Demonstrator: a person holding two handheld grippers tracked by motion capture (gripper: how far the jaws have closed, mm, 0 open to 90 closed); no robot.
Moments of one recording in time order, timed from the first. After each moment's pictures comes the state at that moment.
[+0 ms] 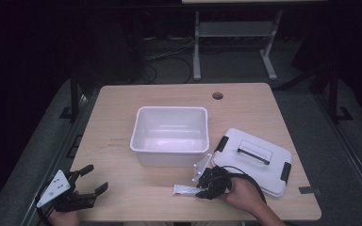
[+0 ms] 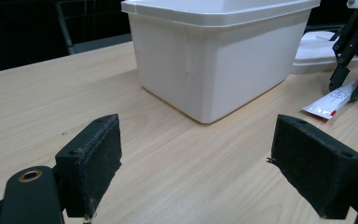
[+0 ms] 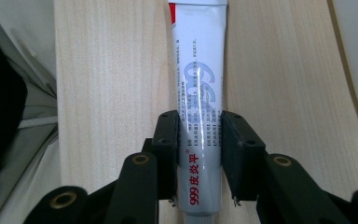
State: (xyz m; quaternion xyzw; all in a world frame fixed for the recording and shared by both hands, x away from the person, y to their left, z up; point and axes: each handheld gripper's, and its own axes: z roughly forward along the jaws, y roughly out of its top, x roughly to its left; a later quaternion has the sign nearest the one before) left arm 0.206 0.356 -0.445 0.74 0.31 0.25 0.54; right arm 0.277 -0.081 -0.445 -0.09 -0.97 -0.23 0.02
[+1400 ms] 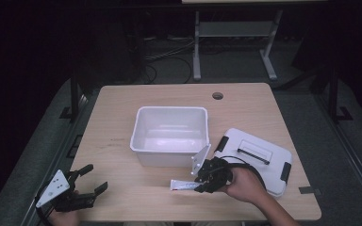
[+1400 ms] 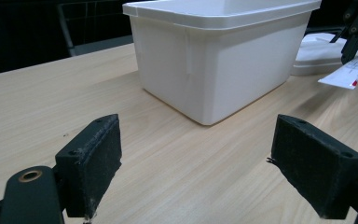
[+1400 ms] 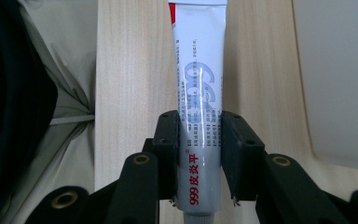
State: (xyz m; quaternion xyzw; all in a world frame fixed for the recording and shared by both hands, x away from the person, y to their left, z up) left arm 0.206 0.356 -0.444 0.74 0.31 0.25 0.55; right arm 0.282 -0.077 -0.397 -0.04 -0.97 -0.23 0.02
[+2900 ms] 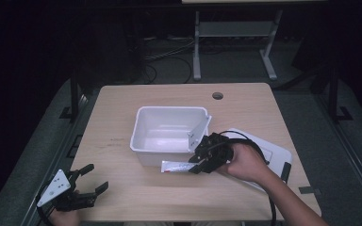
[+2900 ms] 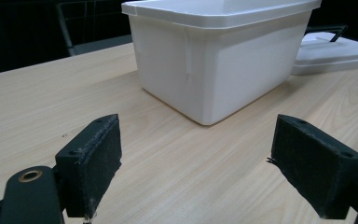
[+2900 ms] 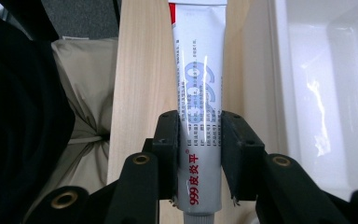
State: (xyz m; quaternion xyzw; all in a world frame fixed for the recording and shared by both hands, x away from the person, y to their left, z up) left arm 0.208 0.355 -0.445 0.74 0.31 0.25 0.55; right arm 0.298 -0.070 -0.311 -0.01 -0.96 -0.27 0.00
